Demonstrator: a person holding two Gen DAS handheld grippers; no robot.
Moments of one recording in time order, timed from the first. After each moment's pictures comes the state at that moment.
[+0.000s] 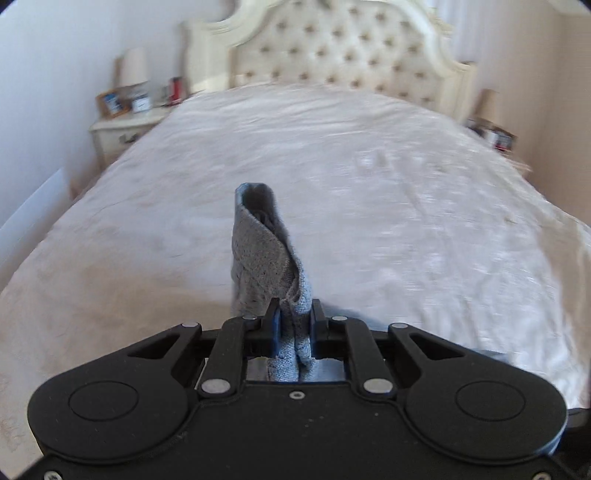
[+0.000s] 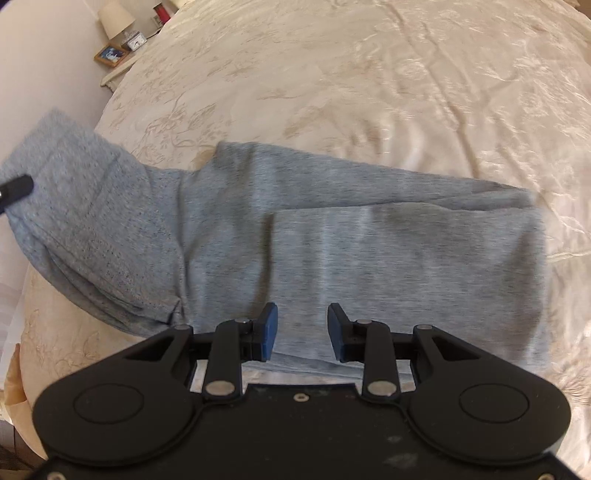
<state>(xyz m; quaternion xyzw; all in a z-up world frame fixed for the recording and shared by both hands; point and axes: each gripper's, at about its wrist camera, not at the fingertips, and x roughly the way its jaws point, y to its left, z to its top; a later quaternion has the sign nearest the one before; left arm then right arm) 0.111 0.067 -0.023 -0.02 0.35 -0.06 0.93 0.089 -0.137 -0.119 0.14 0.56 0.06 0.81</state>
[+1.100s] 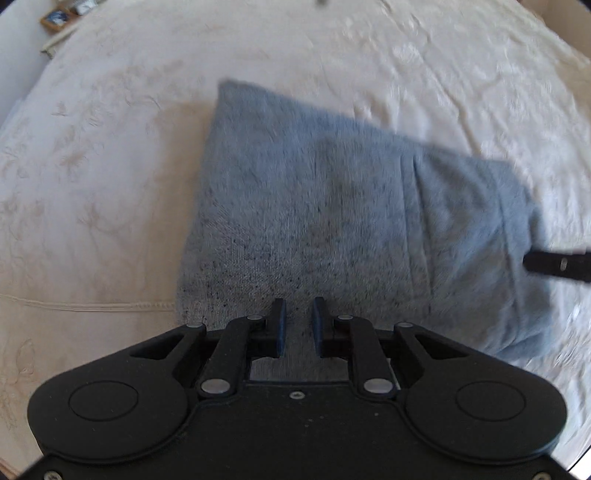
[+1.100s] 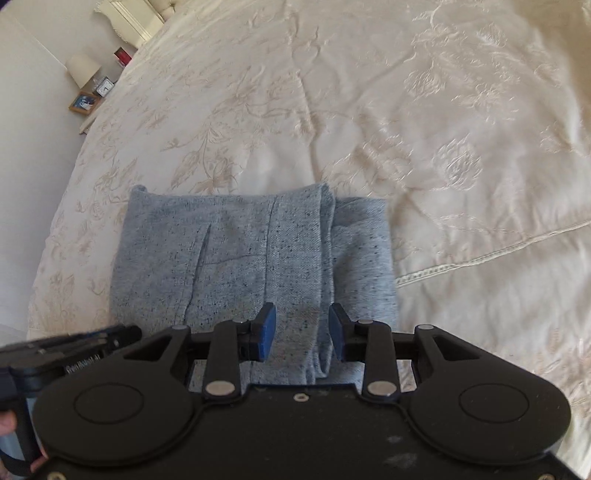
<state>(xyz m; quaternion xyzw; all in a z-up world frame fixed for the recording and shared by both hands) 0.141 -0.041 -0.184 0.06 0.58 -0.05 0.81 0.101 -0.277 -0.152 0.20 0.55 0.04 0.81</state>
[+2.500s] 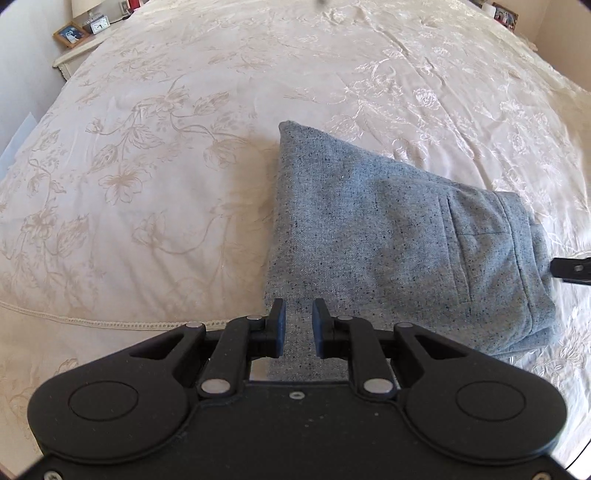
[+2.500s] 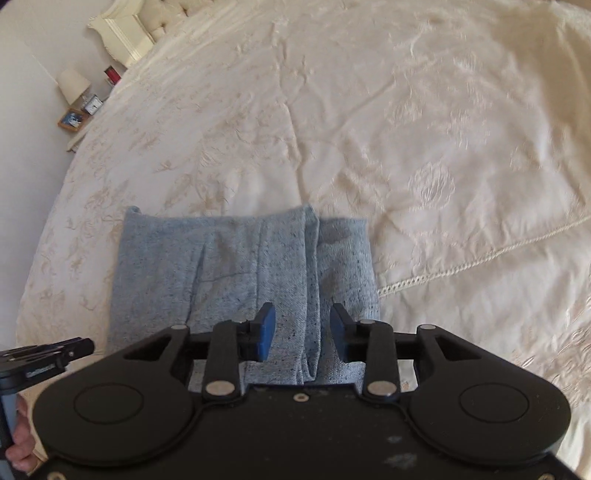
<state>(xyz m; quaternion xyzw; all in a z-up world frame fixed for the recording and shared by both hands) 0.121 0.022 -0.139 0.04 0.53 -0.05 0.85 0.088 -0.283 -0.139 0.19 0.53 0.01 0.83</state>
